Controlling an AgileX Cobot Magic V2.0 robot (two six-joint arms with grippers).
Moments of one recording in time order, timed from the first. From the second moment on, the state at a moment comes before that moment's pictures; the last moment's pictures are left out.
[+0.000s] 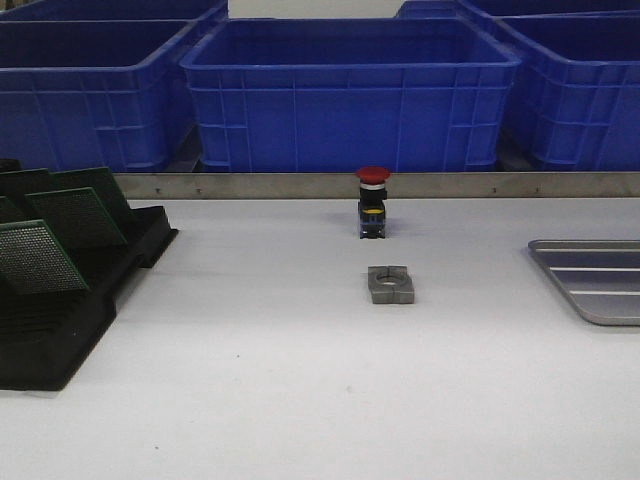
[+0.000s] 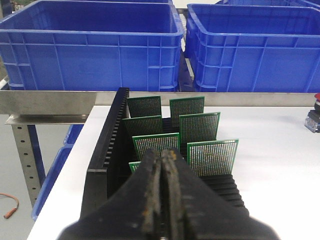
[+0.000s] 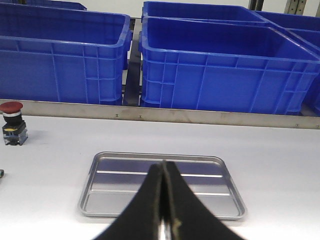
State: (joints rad) left arm -0.06 -0.01 0.00 0.00 0.14 -0.06; right arm -0.10 -0.01 0.03 -0.12 0.04 0.05
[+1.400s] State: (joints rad) left arm -0.06 0.28 -0.49 -0.15 0.81 0.08; right arm -0.10 -0.01 0.03 -0.12 0.04 0.05
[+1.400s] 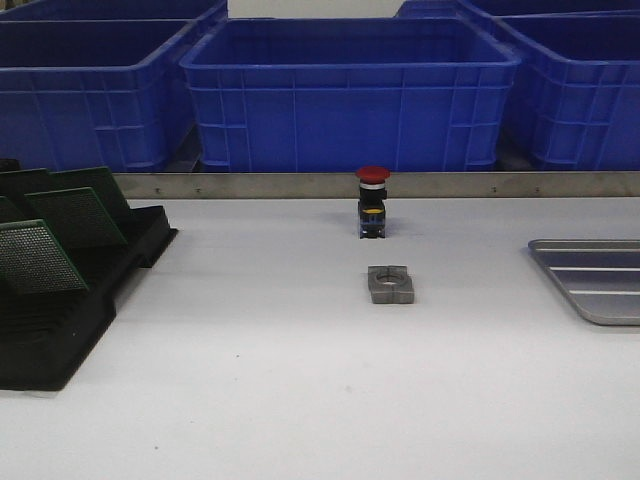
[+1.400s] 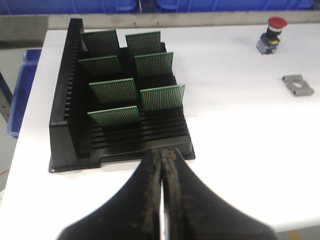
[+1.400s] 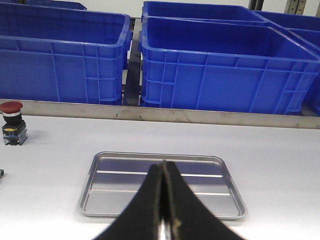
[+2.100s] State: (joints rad) left arm -0.06 0.73 -0.57 -0.22 0.78 1.29; right arm -0.10 -0.01 0.03 -0.12 0.04 0.05
